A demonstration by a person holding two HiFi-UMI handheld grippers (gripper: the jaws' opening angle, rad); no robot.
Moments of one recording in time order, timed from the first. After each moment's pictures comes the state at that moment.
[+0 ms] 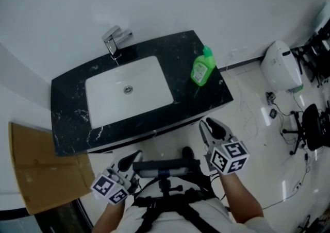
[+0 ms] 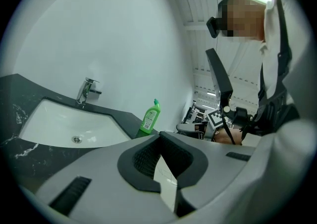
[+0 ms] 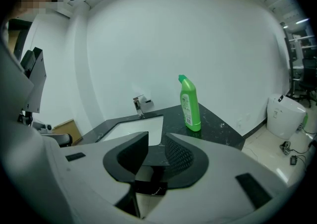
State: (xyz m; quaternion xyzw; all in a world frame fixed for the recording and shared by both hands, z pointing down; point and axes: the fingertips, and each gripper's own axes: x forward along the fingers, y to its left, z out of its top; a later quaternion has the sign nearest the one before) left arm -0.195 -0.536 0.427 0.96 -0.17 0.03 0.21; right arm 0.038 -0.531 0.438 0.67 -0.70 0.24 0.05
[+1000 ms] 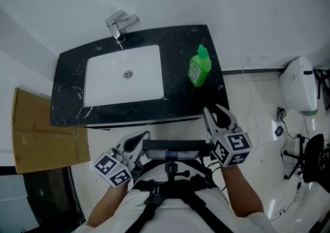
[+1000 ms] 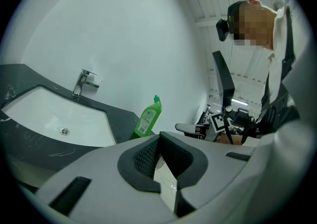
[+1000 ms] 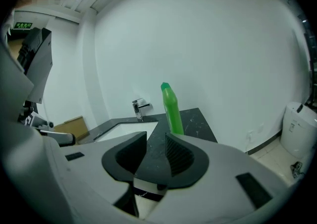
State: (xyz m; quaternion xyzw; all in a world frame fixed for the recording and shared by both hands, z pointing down) left arm -0.062 -0.538 0.423 0.94 -0.24 0.02 0.25; right arm 0.140 -0.571 0.426 0.62 -0.75 0.22 0.06
